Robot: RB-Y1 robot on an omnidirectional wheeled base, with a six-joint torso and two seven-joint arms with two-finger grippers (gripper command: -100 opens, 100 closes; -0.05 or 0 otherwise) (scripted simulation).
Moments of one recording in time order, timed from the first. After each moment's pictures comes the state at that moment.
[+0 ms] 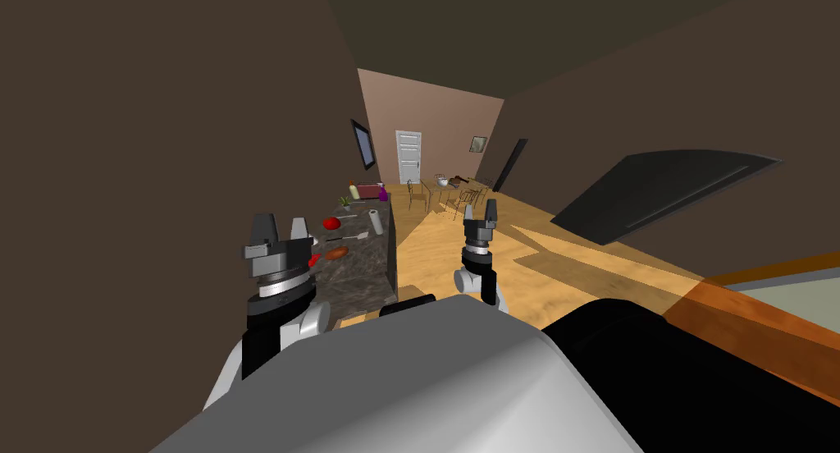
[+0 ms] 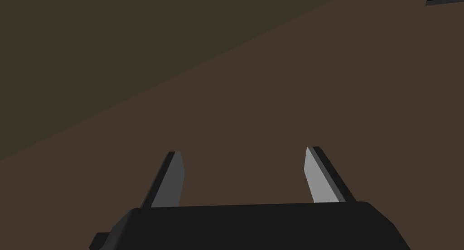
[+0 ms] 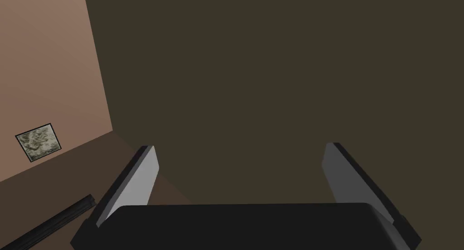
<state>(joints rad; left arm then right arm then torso) 0.48 0.02 0.03 -2.33 -0.12 -0.55 0.03 0.47 0.03 0.01 -2.30 -0.08 -0.64 0.12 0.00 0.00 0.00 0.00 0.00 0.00</state>
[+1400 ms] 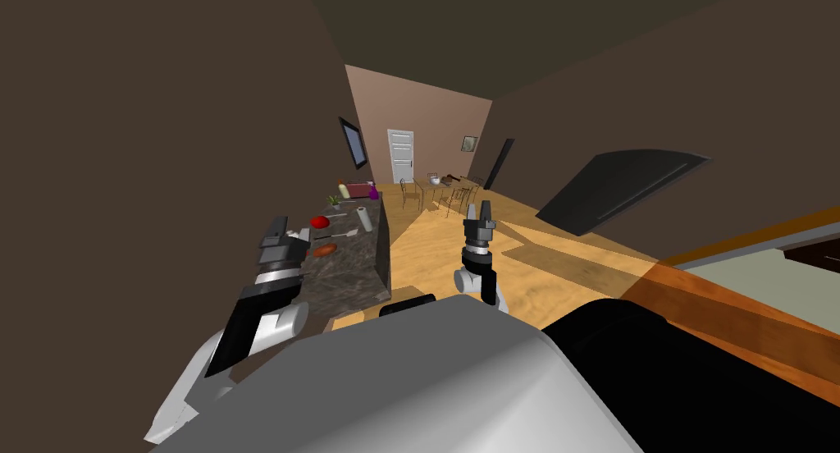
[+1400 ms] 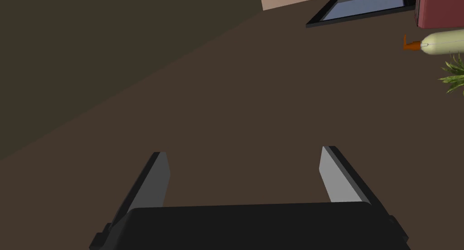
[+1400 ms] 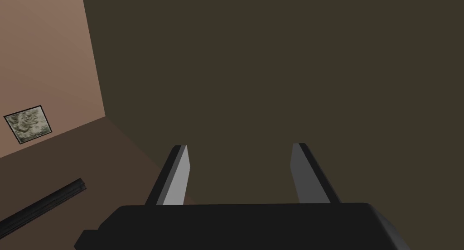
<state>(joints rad) 0.41 0.21 0.18 -2.21 0.03 -0.23 0.07 0.47 0.03 0.01 -2.30 -0.08 -0.64 0.12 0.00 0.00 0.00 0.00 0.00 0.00</state>
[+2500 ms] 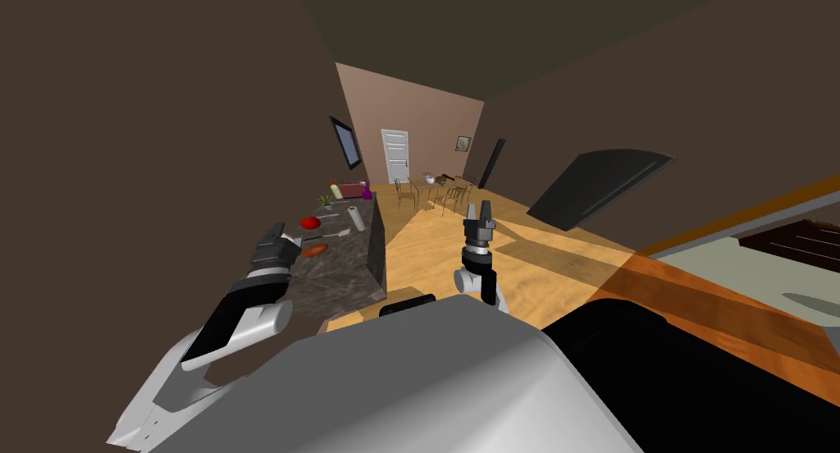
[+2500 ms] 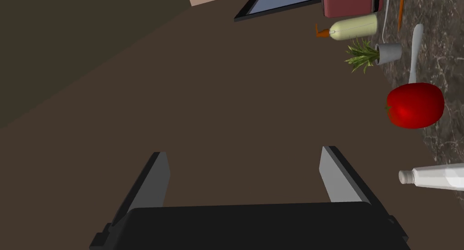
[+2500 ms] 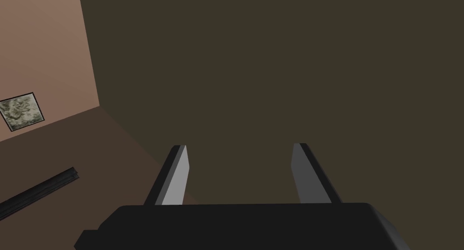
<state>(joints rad) 0.35 0.29 0.28 -2.13 0.11 0.03 0.08 0.47 0.03 0.01 -2.30 -0.08 -0.64 0.12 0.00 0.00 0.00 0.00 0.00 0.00</state>
